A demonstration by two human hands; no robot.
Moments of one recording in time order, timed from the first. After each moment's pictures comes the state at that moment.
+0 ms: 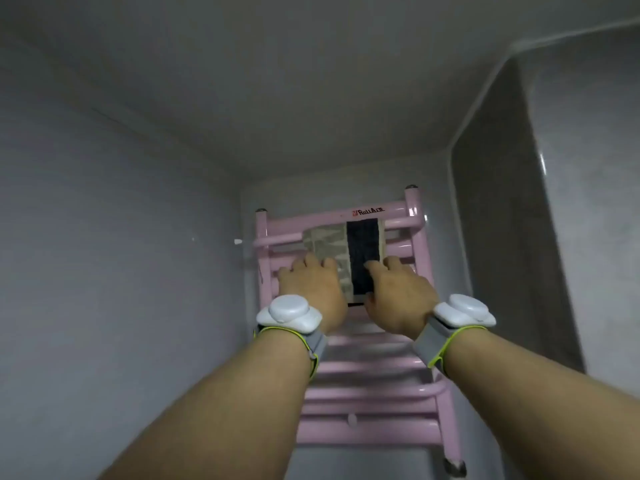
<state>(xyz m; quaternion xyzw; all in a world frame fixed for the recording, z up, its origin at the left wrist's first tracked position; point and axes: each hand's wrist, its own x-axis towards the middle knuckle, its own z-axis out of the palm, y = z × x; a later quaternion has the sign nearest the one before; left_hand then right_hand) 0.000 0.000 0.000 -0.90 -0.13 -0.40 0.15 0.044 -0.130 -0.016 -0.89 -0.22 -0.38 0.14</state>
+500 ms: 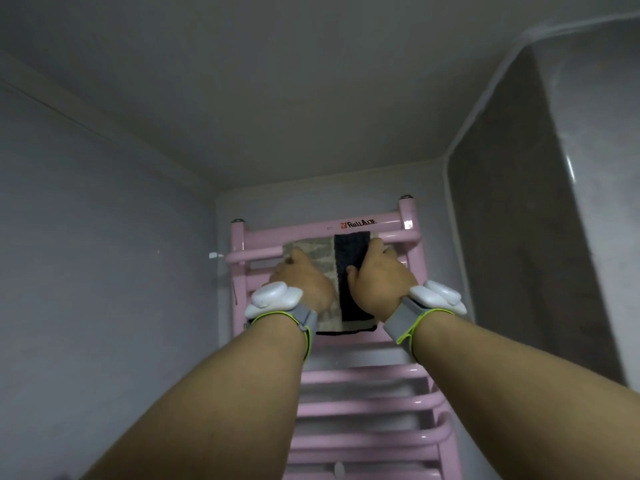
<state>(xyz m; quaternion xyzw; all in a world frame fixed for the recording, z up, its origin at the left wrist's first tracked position) 0.082 0.008 0.041 -0.87 -0.20 -0.42 -0.13 0.116 -0.096 0.028 -0.84 -0.13 -0.44 0.30</state>
